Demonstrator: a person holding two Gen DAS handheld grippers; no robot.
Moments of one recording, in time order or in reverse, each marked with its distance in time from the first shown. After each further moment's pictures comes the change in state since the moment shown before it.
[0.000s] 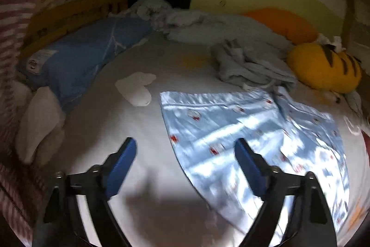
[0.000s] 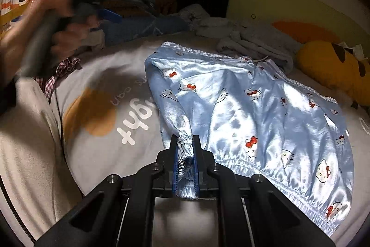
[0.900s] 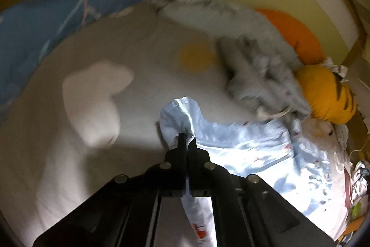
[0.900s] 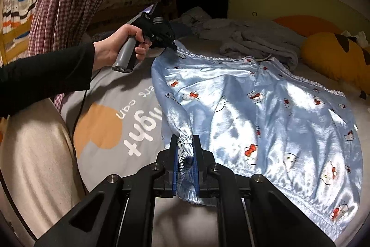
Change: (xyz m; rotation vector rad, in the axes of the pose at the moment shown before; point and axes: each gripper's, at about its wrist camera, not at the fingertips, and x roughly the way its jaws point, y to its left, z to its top) left arm 0.133 0.028 0.069 -0.152 0.098 -0.219; right arm -0.008 -0.018 0.010 0.077 -0.025 0.070
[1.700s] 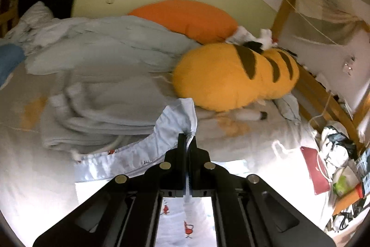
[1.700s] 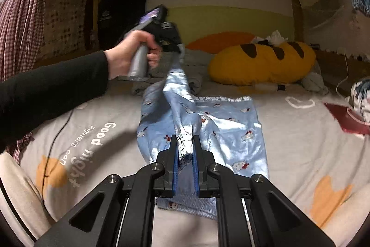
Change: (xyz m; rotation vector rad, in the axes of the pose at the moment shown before) left arm 0.028 -0.327 0.010 0.324 -0.001 -0.308; right arm -0.086 -0.035 -0.005 0.240 -0.195 -0.437
